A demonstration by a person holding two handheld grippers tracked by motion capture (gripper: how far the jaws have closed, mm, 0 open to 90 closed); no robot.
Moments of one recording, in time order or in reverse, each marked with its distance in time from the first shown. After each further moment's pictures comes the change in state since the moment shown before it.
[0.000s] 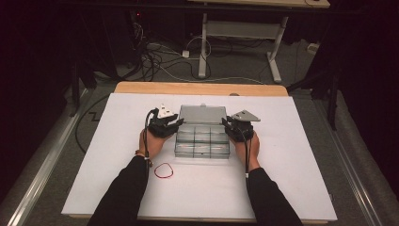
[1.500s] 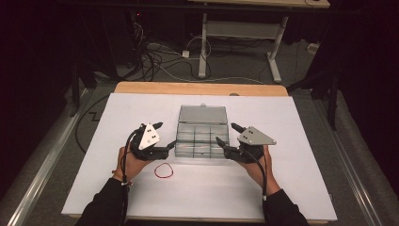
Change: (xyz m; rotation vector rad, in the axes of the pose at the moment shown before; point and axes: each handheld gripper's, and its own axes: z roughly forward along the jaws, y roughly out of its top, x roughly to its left) left arm -0.042 -0.031 -0.096 -0.104 0.008 0.285; right arm 0.036 0.004 -0.101 -0.173 0.190 -0.240
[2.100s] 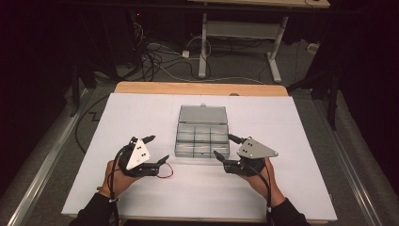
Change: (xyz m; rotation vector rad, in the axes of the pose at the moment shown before) left arm -0.019 -0.024 -0.042 -0.007 -0.005 0.051; right arm 0.022 0.000 -0.022 0.006 0.096 -0.050
